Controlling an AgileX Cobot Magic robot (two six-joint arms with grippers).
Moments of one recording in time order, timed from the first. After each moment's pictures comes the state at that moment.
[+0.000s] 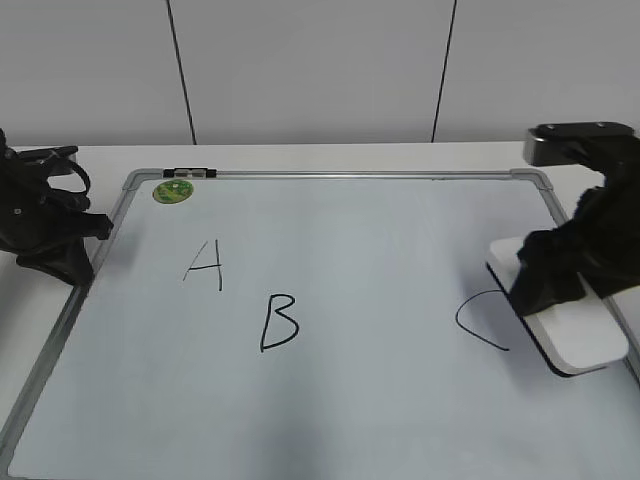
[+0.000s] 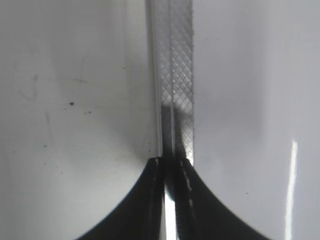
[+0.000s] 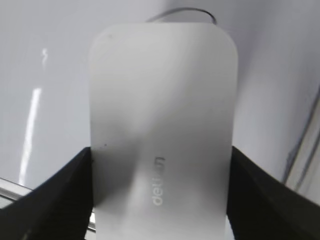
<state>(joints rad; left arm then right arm) -0.03 2.06 -1.32 -0.26 0.75 0.16 0.20 1.51 -0.97 0.19 0.87 -0.19</state>
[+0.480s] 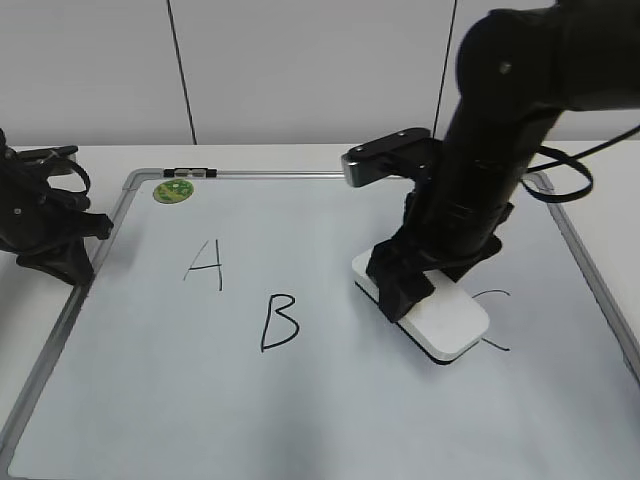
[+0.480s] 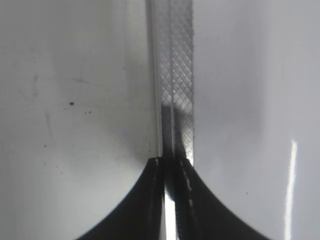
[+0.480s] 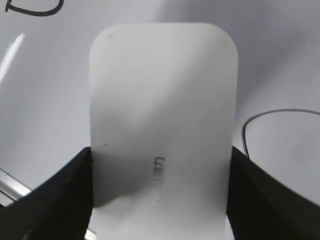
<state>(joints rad) -0.03 2.06 -1.32 -0.26 0.75 0.16 0.50 1.80 -1.29 0.11 0.97 -0.19</state>
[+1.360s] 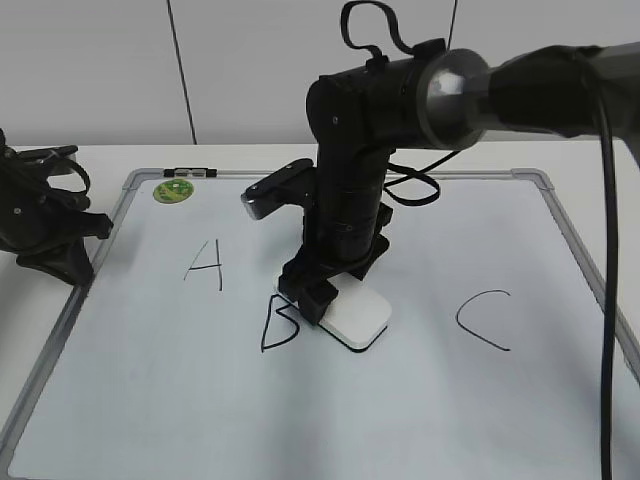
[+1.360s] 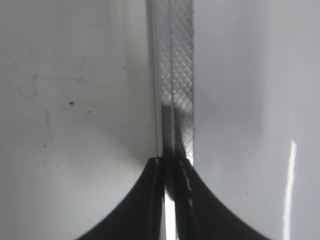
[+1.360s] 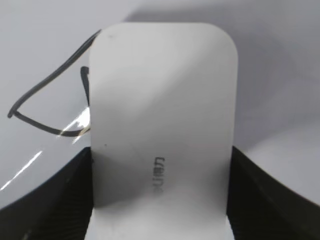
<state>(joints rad) -0.03 2.06 -1.32 -0.26 0.75 0.16 0.61 2.21 -1.74 0.05 1.06 -0.26</state>
